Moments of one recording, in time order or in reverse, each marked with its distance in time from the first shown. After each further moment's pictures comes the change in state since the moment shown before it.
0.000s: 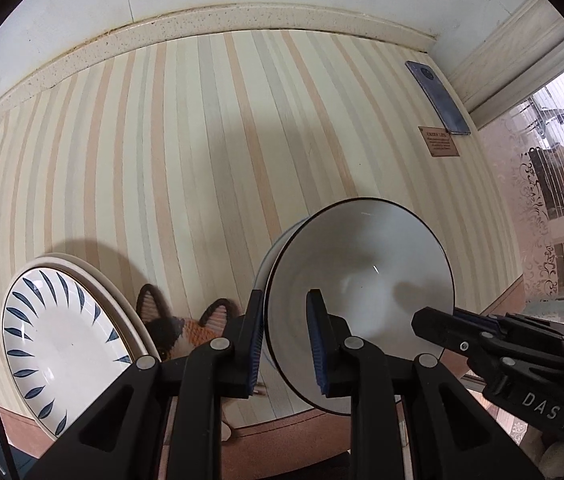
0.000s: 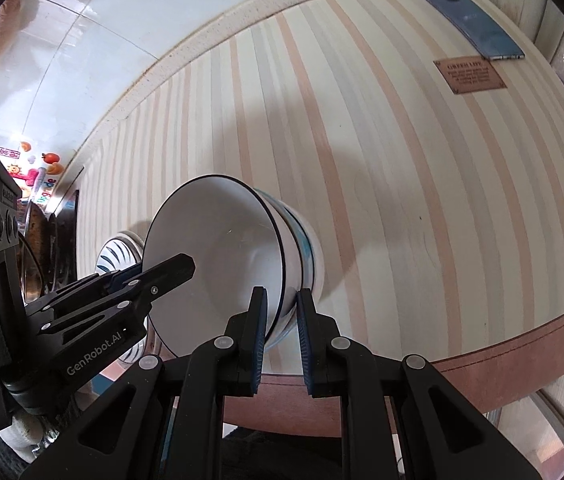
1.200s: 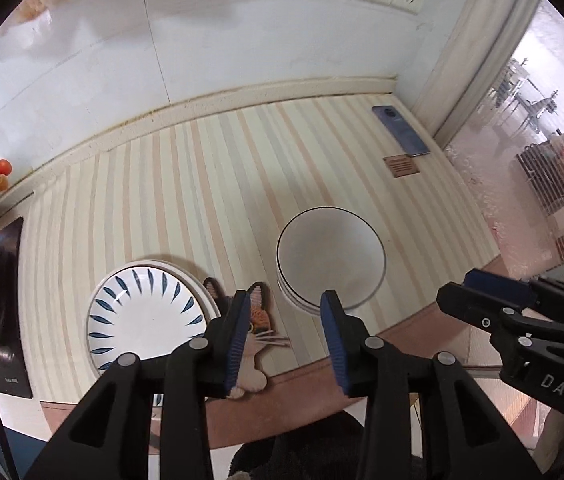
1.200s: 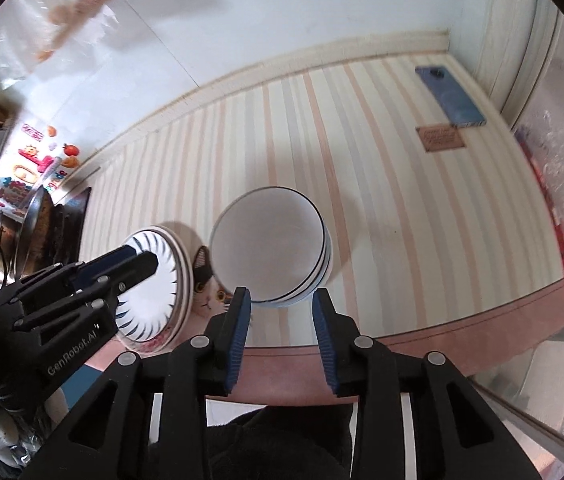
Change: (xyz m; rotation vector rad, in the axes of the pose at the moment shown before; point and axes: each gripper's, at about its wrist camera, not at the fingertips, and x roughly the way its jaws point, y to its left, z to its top) left arm -0.134 -0.012 -0.061 0.111 -0.200 0.076; right arm -0.109 0.067 -0.060 -0.127 -0.196 -0.122
